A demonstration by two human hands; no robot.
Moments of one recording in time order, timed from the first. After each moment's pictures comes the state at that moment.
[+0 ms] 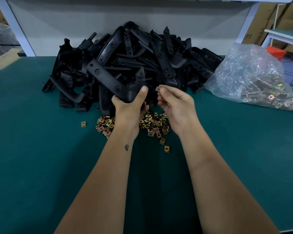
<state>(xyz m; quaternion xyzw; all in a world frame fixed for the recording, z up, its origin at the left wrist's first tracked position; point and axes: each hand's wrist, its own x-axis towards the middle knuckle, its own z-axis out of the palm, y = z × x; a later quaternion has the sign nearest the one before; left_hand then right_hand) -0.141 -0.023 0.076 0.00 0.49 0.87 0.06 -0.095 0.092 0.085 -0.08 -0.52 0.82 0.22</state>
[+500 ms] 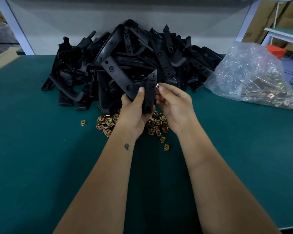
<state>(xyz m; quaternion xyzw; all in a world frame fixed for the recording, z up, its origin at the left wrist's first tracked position) -0.137 -0.018 0.079 0.00 0.44 0.88 0.17 -0.097 0.088 0.086 -0.07 -0.50 0.84 0.21</state>
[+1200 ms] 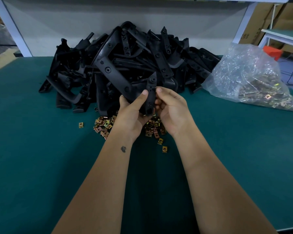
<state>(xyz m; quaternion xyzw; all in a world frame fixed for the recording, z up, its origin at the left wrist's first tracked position) -0.136 -0.022 0.075 0.05 0.42 0.88 0.19 -0.099 0.086 0.084 -0.10 -0.48 0.85 0.18</state>
